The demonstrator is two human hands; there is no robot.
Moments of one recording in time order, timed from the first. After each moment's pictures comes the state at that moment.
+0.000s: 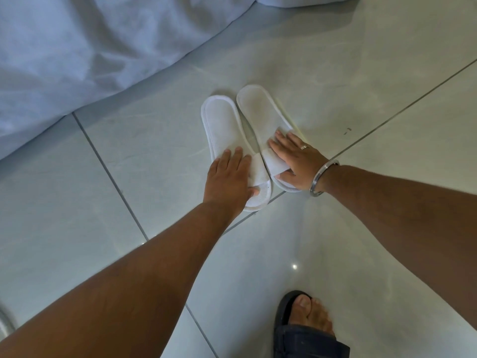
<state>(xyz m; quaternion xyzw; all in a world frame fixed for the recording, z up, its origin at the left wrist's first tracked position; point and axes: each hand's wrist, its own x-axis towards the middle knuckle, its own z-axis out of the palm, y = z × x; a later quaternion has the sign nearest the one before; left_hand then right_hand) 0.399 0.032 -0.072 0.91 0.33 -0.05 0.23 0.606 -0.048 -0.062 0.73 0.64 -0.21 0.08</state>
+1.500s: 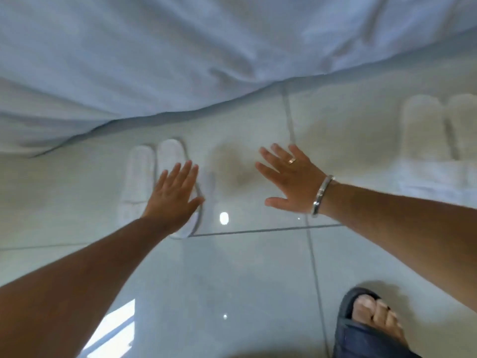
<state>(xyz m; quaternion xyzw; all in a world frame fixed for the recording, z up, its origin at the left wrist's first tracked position) -0.058 0.041 -0.006 0.80 0.58 -0.13 0.09 0.262 0.047 -0.018 0.44 0.89 -0.12 0.02</state>
